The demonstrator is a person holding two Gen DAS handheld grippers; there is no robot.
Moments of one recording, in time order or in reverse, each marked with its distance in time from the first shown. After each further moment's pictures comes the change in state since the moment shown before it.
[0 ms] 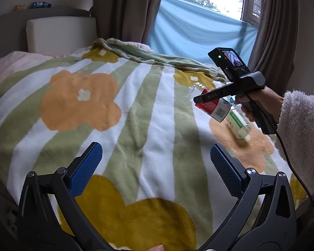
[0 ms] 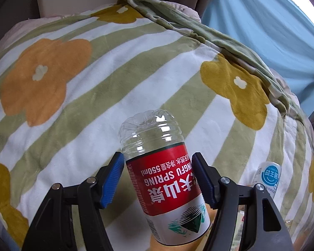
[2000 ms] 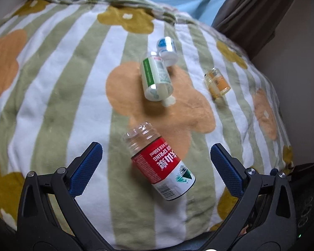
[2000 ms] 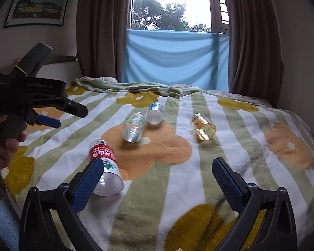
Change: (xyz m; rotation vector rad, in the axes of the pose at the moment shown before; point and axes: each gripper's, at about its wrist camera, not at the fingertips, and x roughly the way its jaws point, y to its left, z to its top) left arm 0.109 -0.220 0.002 -0.055 0.498 -0.237; right arm -0.204 -0.031 -0.369 0.467 -0.575 -0.285
